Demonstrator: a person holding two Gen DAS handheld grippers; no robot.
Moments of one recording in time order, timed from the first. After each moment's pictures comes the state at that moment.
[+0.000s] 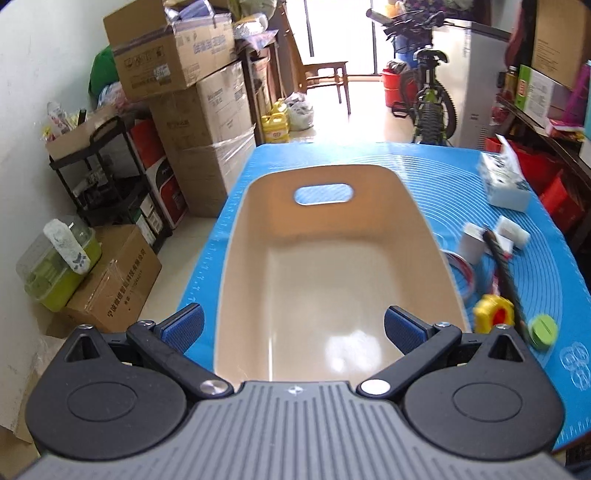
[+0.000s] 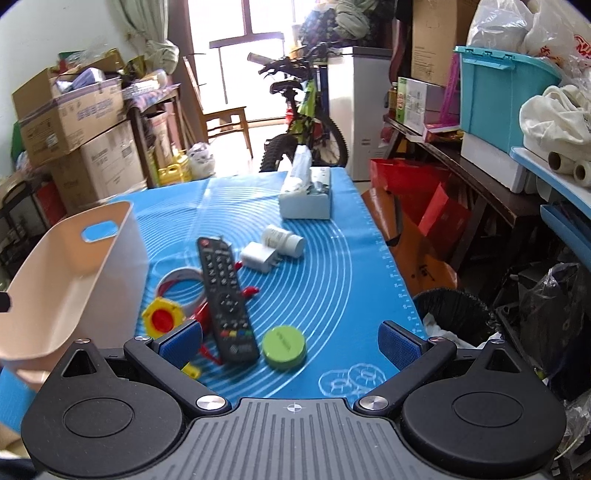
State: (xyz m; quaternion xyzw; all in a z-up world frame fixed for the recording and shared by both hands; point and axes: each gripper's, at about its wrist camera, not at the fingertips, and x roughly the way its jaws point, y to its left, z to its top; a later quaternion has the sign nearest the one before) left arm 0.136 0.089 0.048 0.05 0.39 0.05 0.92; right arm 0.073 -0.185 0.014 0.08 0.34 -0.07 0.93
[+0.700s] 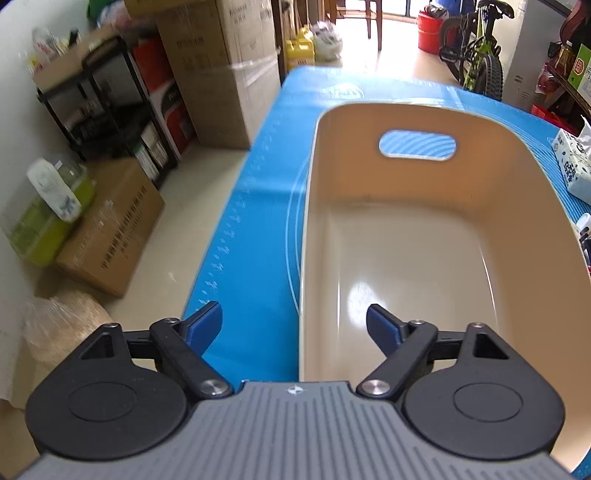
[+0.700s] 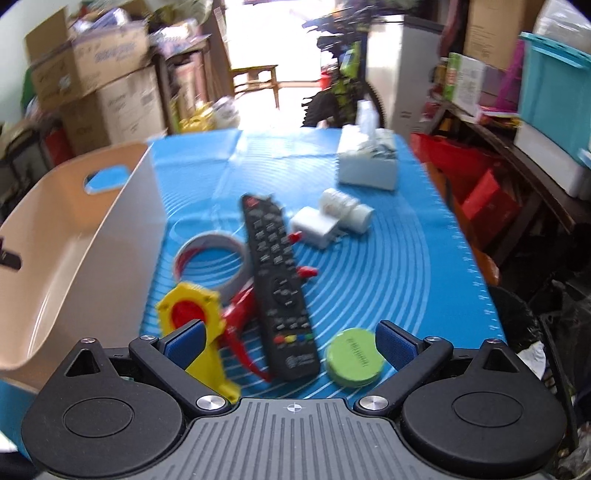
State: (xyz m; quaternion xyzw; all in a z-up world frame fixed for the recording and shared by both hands) left arm 0.218 0.167 -0.008 0.01 0.50 0.07 0.86; right arm 0.146 -0.117 -0.034 0.02 0.41 -0.01 0.91
